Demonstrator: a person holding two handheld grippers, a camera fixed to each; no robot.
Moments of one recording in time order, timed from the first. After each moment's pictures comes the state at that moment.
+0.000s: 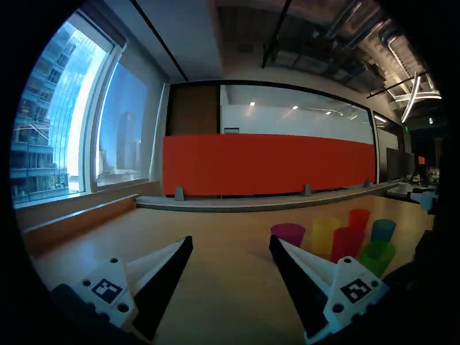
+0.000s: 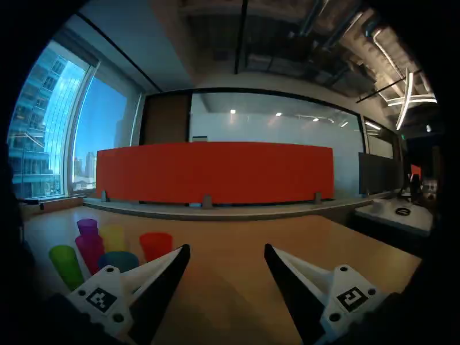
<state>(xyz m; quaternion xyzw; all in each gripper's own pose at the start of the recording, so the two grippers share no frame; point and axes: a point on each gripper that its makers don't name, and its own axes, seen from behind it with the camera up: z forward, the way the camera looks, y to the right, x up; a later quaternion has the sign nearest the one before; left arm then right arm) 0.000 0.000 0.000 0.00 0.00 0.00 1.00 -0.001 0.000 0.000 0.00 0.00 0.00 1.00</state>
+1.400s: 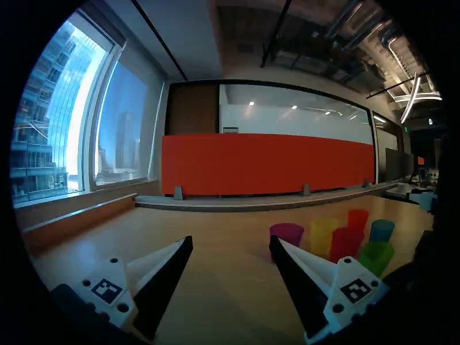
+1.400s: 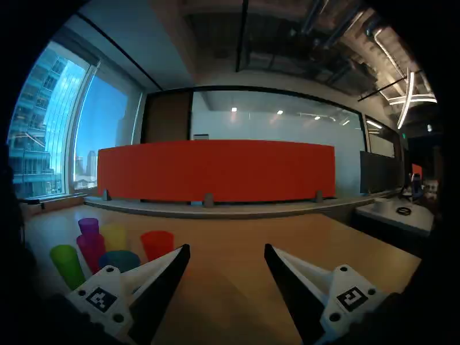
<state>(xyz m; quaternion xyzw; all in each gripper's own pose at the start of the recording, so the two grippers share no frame) 0.002 0.001 0.000 0.00 0.00 0.00 1.00 0.000 -0.003 0.000 0.01 -0.01 0.00 1.00</state>
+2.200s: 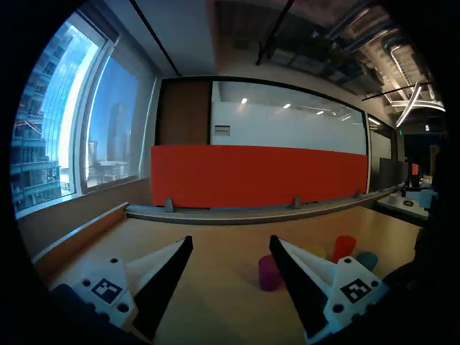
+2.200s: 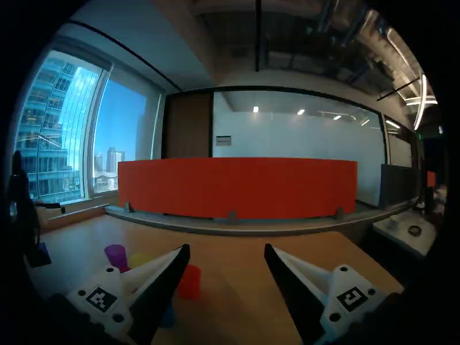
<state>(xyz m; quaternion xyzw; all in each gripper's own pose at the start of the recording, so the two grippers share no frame) 0.094 0.012 0.018 -0.04 -0.02 -0.01 1.00 0.111 -0.035 0.002 0.08 -0.02 0.00 1.00</state>
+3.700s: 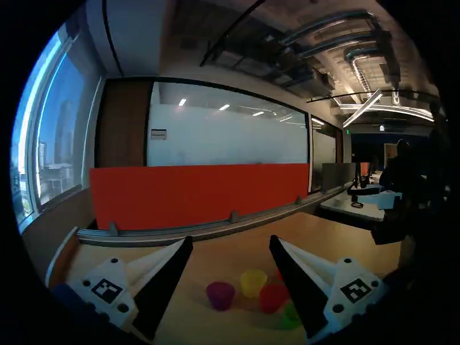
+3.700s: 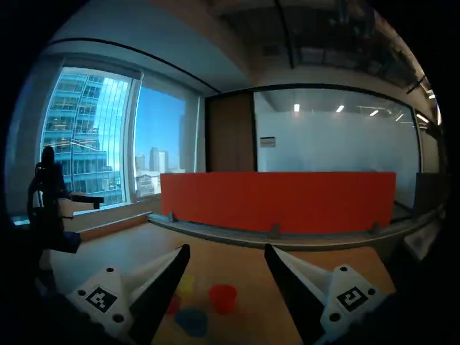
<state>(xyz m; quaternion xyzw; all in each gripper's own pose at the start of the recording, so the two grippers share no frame) 0.200 0.087 0.011 -0.24 -0.02 0.00 0.97 0.187 -0.078 -0.008 0.23 -0.03 0.01 0.97</state>
